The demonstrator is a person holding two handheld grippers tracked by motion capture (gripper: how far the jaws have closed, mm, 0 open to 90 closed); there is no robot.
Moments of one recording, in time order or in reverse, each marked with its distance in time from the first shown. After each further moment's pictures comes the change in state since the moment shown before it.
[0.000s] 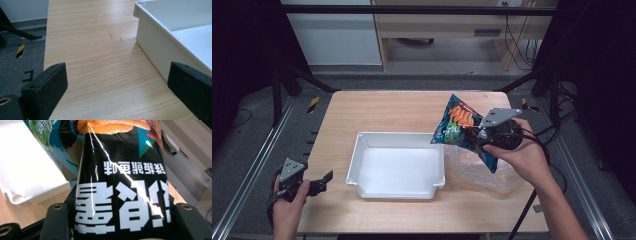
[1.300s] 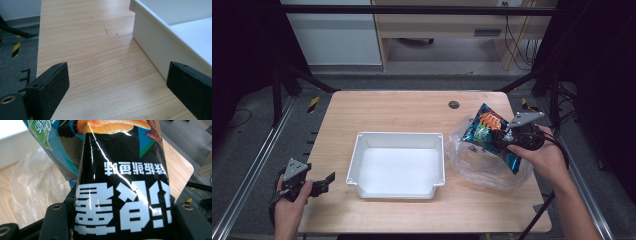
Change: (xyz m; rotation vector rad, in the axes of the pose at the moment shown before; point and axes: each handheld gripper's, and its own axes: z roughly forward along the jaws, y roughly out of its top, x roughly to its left) left arm -0.004 0.000 0.003 0.016 -0.022 0.031; right arm -0.055 -0.089 0.015 0.115 -0.039 0.174
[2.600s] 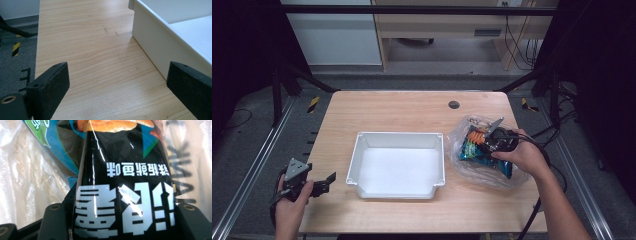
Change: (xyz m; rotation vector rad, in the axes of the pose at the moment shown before) left arm -0.001 -0.001 0.002 0.032 0.009 0.007; right arm 0.014 -0.003 0.078 0.347 0.080 -0.171
